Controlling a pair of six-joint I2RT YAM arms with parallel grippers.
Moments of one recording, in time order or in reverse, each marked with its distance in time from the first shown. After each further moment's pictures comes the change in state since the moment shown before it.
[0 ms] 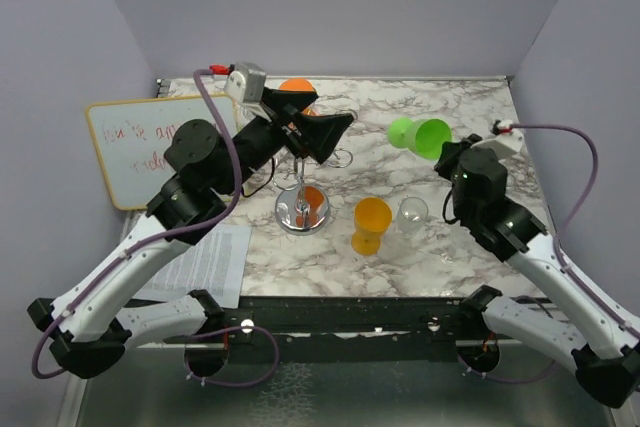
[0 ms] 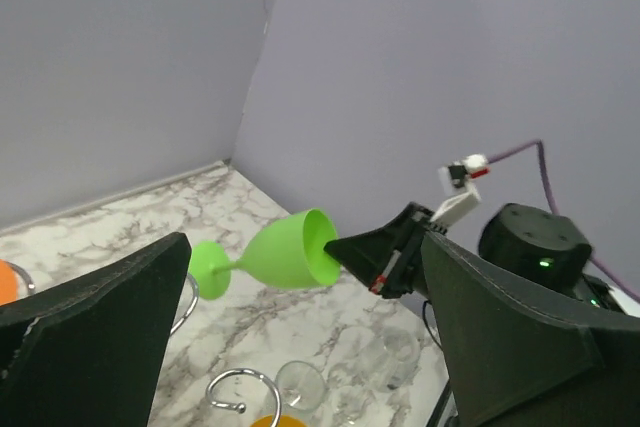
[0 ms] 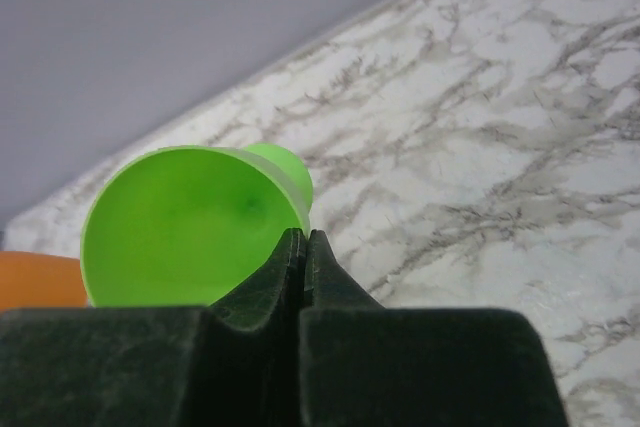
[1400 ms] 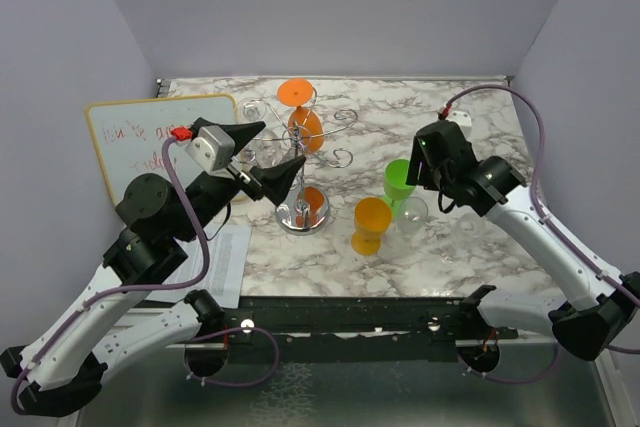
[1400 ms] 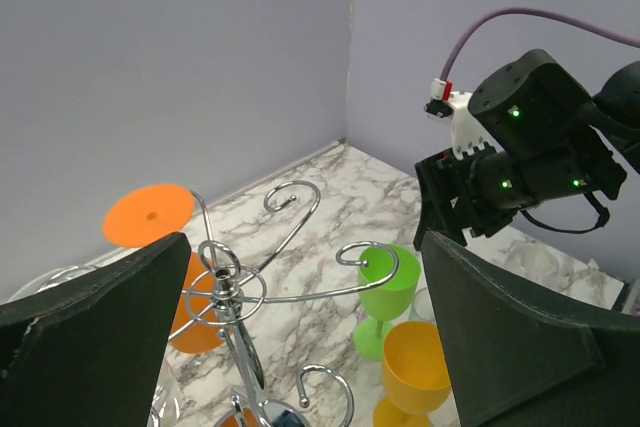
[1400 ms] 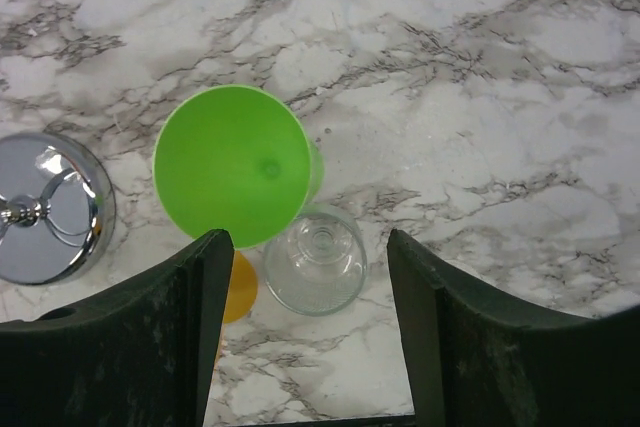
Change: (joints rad) left arm 0.000 -0.283 -0.206 -0.109 -0.063 0.327; right arm 0.008 0.249 0.342 -0.595 -0.291 -0.071
